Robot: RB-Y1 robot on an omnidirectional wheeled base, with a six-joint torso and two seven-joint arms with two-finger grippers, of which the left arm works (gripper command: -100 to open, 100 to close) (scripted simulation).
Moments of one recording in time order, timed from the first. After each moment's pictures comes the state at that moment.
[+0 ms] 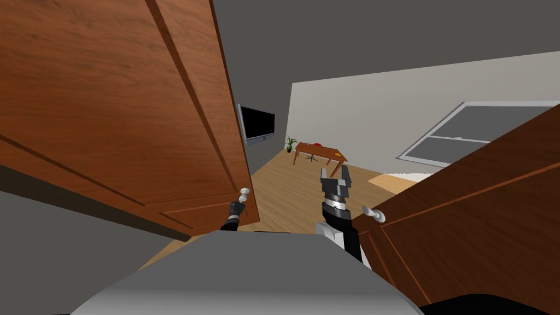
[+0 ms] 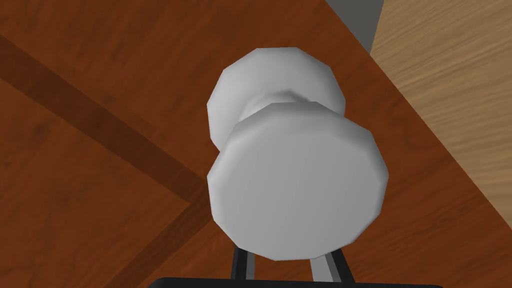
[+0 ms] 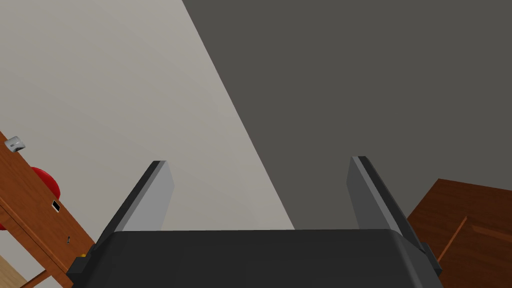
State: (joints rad) arm 0.11 0.24 -0.31 -0.90 0.69 -0.83 0.46
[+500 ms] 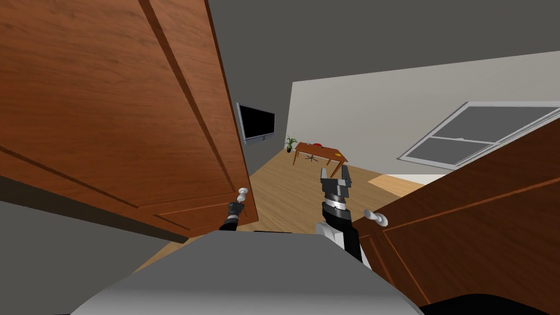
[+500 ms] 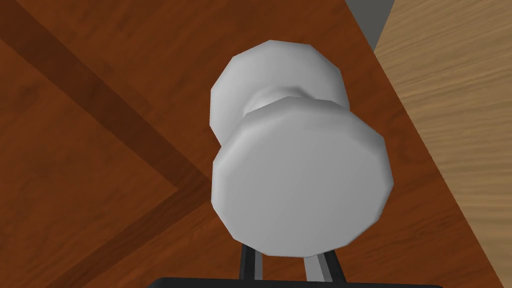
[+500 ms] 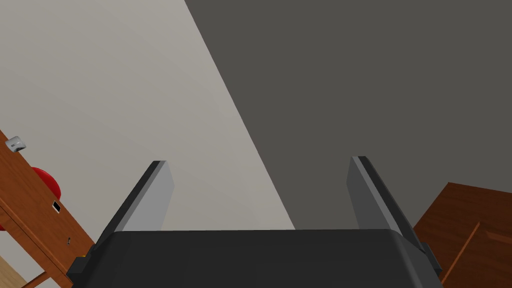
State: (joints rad) arm 0.10 0.25 -0.31 -0.90 0.73 -0.82 0.58
